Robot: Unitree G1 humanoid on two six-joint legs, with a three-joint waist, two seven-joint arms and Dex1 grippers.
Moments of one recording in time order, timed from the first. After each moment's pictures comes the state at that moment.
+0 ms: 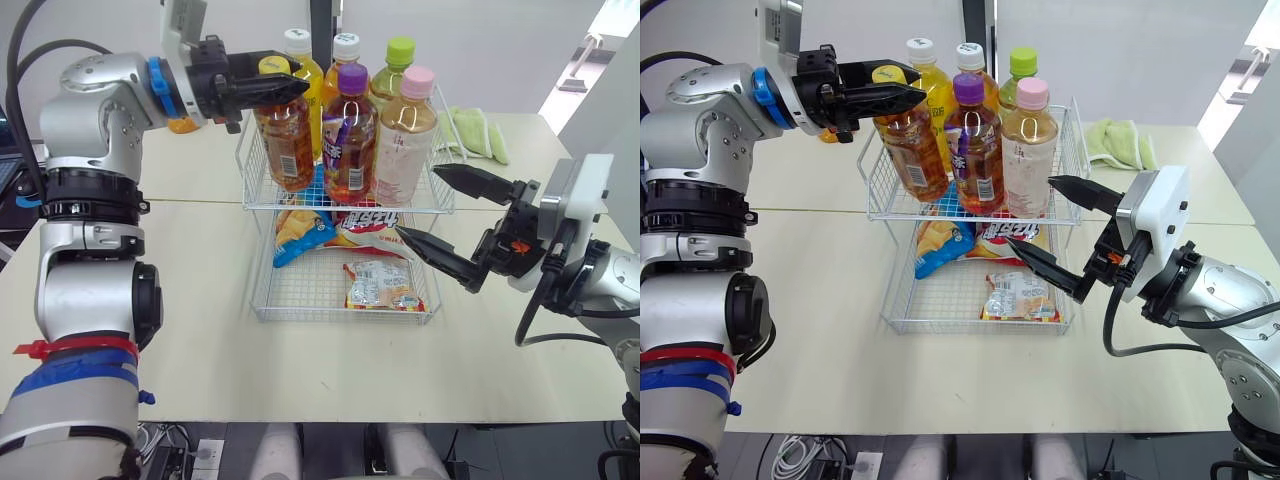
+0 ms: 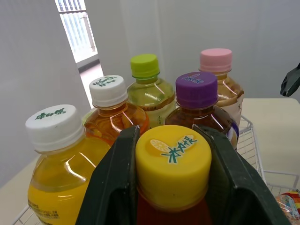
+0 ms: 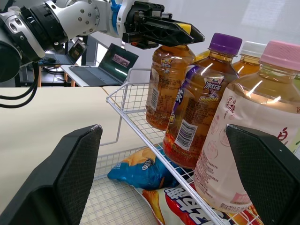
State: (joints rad) left arm -1.32 0.65 0.03 0.63 -0.41 0.41 -1.36; right arm -0.36 -0.75 -0.20 -0.79 0.87 0.64 0.48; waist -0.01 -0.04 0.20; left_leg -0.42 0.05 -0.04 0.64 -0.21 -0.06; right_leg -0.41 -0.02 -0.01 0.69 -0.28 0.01
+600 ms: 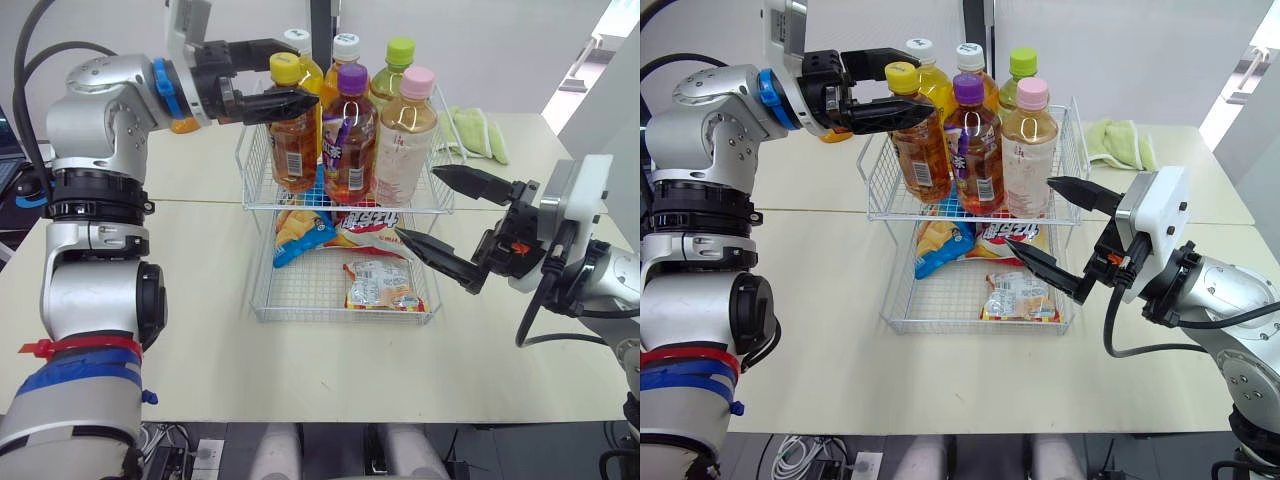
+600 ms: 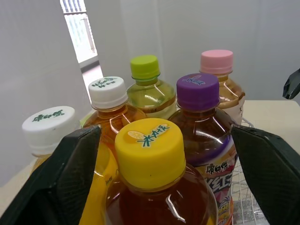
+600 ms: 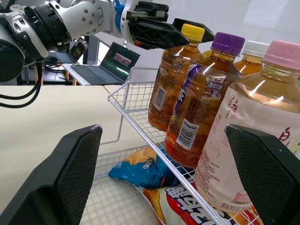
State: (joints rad) left arm -1.32 0.64 0.04 0.64 -0.40 0.40 -1.34; right arm -0.36 -0.75 -0.20 -0.78 0.87 0.64 0.49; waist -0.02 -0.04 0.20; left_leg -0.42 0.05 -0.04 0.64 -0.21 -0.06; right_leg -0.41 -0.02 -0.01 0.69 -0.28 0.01
